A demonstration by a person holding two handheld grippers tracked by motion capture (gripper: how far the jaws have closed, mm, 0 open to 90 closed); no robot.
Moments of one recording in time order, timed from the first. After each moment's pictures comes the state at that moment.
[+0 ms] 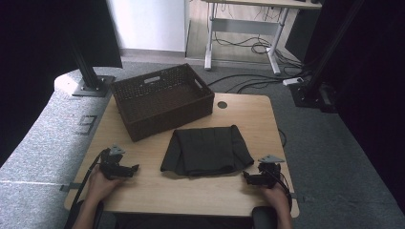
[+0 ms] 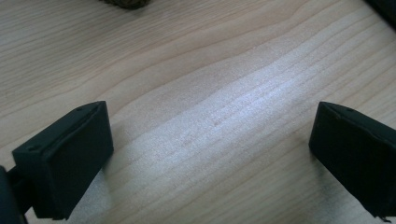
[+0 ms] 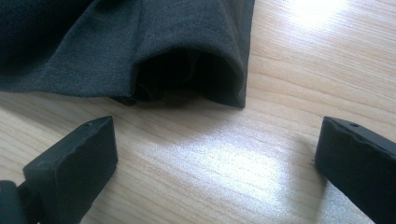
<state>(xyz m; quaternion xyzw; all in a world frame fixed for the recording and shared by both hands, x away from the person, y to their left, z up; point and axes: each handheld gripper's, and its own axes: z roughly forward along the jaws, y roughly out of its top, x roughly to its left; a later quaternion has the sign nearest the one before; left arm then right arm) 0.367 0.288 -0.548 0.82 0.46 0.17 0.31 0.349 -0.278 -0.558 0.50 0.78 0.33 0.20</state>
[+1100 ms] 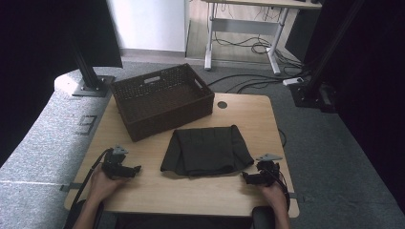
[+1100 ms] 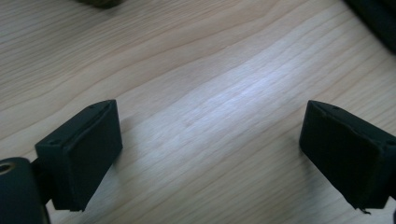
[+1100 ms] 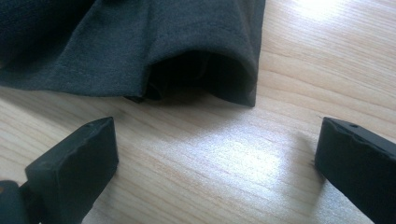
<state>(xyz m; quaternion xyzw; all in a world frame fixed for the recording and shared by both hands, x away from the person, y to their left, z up) 0.367 0.275 -0.541 0.83 0.45 0.15 0.30 0.353 -0.273 -0.552 0.49 0.79 0.31 0.18</state>
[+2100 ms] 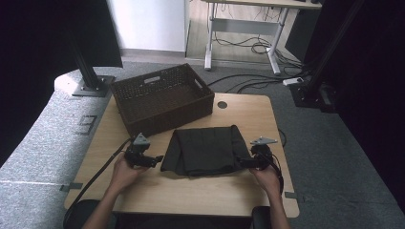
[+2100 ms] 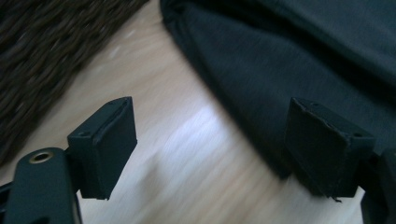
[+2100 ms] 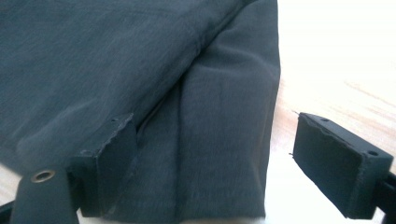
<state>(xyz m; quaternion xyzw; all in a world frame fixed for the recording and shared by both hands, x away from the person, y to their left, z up) 0.398 0.196 -0.511 0.84 0.38 0.13 0.37 0.391 -0.247 -0.508 0.47 0.79 0.34 0.19</state>
